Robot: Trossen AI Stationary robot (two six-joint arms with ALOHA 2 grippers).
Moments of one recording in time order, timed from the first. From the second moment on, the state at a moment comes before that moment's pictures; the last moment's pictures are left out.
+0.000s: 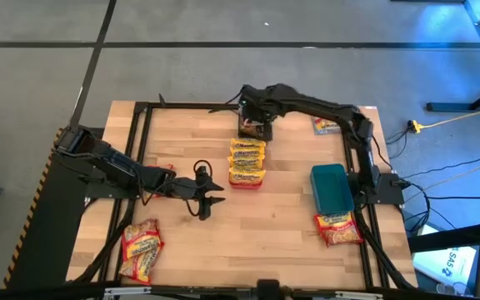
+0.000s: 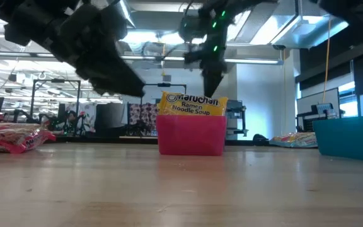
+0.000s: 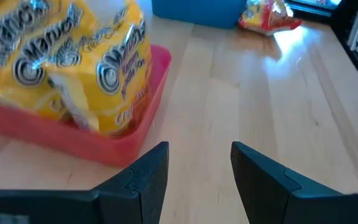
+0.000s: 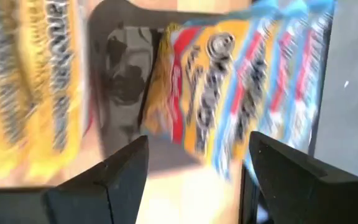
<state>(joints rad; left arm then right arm) -0.28 1.41 0.53 0.37 -0.33 -0.39 -0.41 2.06 1.94 -1.16 0.22 -0.45</state>
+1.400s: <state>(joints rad) -0.31 1.39 0.52 0.34 -0.41 -0.41 -1.01 1.62 1.06 -0.76 0.37 -0.06</state>
